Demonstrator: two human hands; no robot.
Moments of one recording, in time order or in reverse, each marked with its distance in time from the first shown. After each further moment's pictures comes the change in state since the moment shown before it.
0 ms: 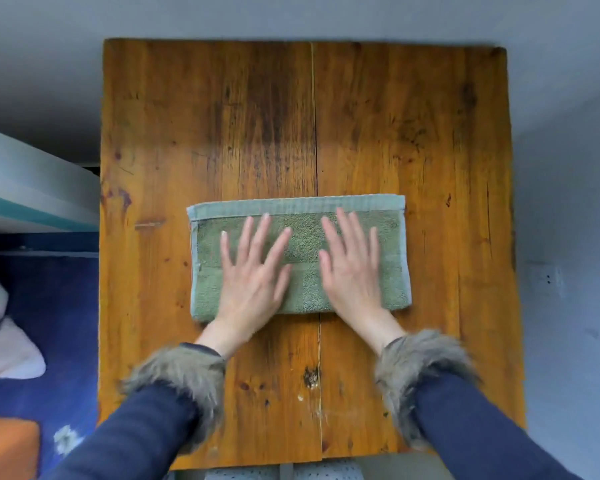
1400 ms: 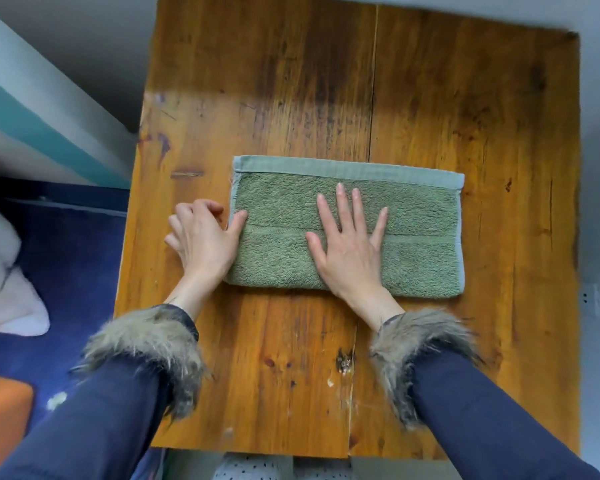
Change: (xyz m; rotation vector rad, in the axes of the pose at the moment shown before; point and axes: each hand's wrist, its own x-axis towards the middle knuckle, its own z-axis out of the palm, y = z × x) left_hand -0.023 -0.082 -0.002 -0.332 0.129 -0.794; right_hand -0.001 -0.042 0.054 -0.209 -0.114 -0.072
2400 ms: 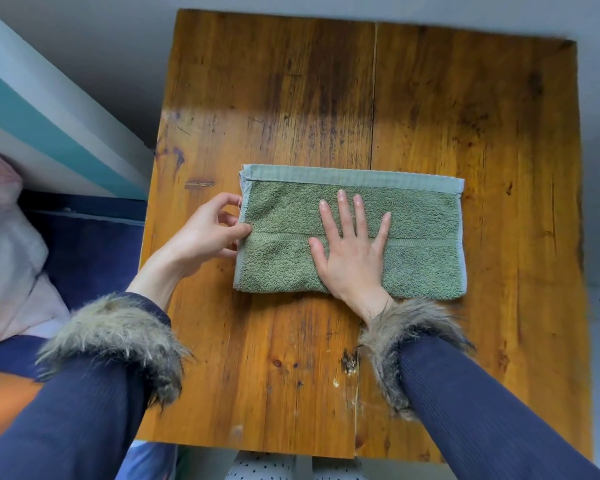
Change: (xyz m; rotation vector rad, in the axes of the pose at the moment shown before) left_hand 0.006 0.018 -0.060 -0.539 -0.659 -0.032; right_hand 0.000 -0.002 0.002 -0.052 -0.053 0.021
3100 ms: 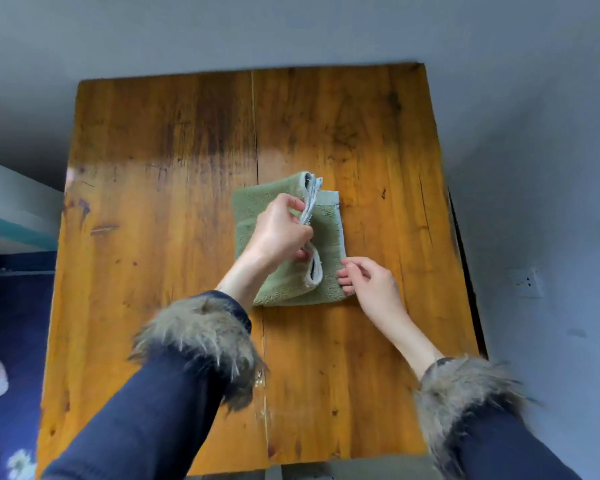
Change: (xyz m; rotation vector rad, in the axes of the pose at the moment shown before) left_hand 0.001 0.115 0.219 0.183 0.041 0.152; right_hand -0.076 0.167 -0.047 1.160 0.009 0.433
